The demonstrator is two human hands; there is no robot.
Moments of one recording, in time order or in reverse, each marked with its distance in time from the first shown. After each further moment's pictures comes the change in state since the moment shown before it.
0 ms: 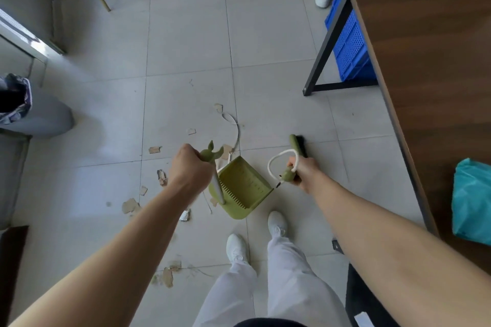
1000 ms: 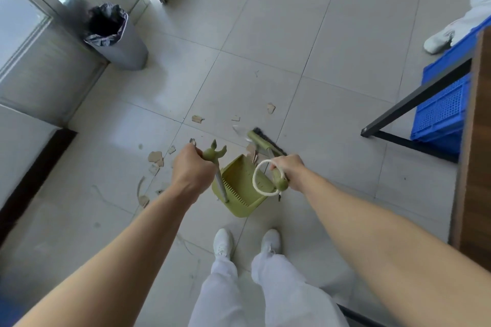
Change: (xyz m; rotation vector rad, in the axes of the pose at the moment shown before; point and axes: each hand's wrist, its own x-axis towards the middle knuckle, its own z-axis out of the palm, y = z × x) left_hand 0.001 -0.023 -0.011 -0.279 0.256 -0.344; right_hand 0.016 -0.046 0.105 -0.754 -0.379 -0.088
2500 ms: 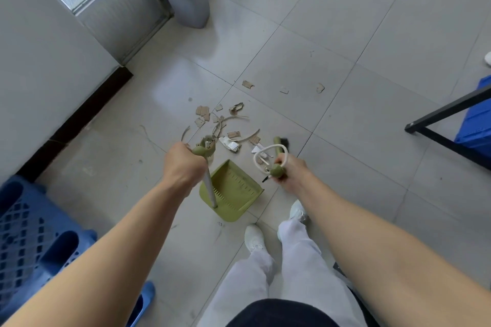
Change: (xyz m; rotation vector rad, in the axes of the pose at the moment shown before) left_hand -0.072 -0.260 -0.138 -0.094 0.113 -0.206; right_hand -0.130 0.137 0.213 0.375 -0.038 0.151
